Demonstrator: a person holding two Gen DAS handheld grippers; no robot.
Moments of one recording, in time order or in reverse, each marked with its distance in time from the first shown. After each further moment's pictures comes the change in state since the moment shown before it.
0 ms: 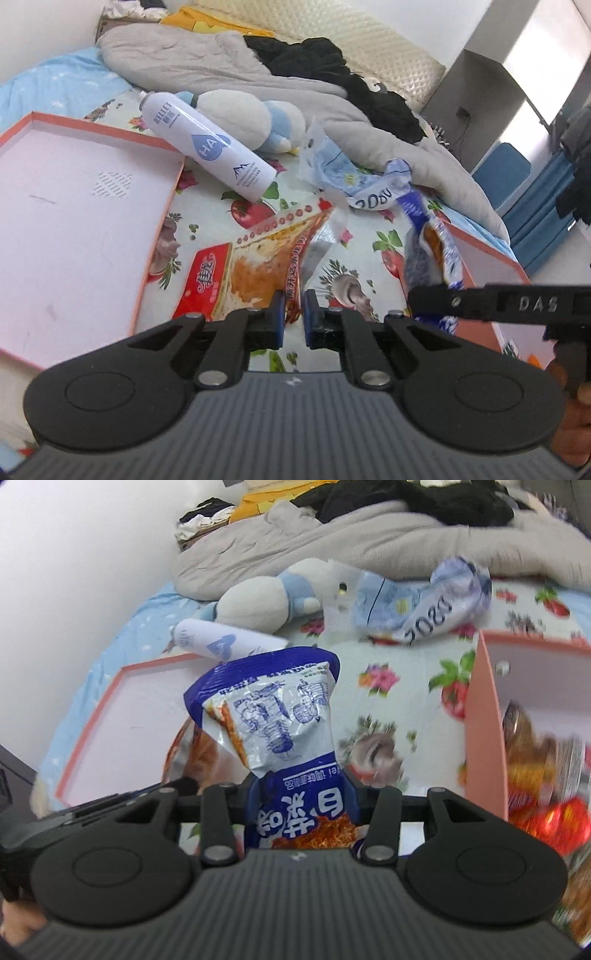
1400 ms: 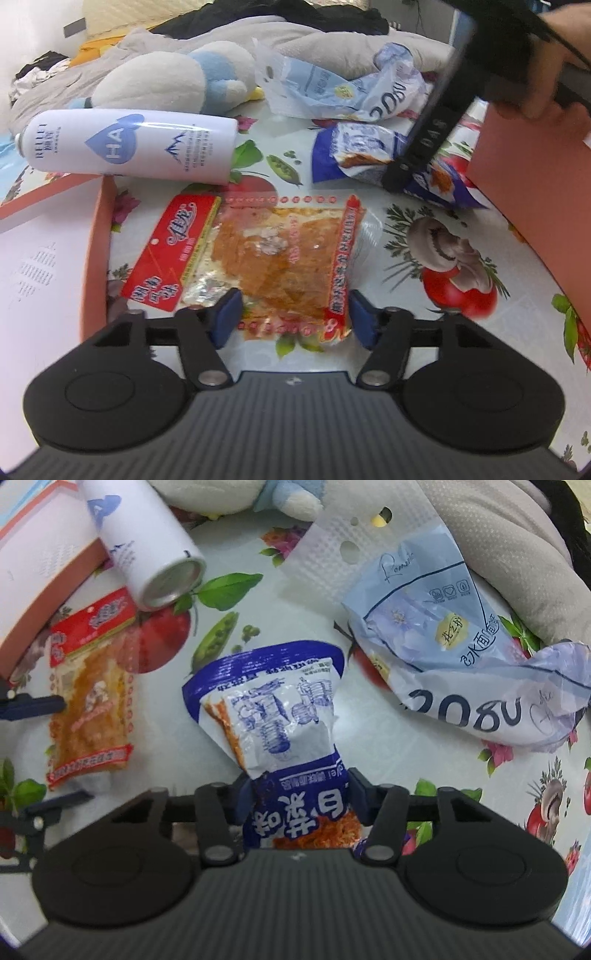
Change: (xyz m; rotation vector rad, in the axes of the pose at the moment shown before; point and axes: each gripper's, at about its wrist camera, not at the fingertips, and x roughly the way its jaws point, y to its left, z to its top) left arm 0.173 0.006 0.010 0.459 0.140 0.070; right arm 0.215 -0.050 0.124 -0.607 0.439 -0.152
